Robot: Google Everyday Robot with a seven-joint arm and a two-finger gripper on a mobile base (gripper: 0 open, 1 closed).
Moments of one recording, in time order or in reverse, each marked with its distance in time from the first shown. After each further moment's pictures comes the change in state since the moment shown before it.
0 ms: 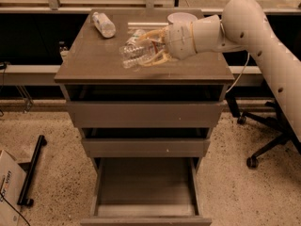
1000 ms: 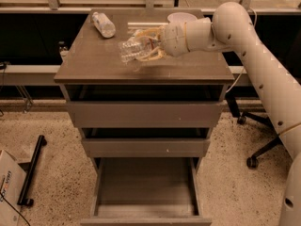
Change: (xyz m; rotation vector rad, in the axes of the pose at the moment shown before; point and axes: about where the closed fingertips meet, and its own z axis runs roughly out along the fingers) arm 0.041 -0.014 0.023 0.052 0.007 0.004
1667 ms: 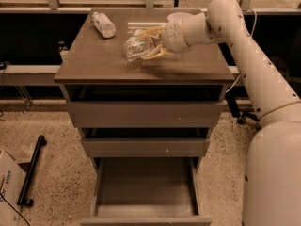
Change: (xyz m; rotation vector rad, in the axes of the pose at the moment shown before) arm 0.053 0.000 0.009 -0.097 0.079 0.059
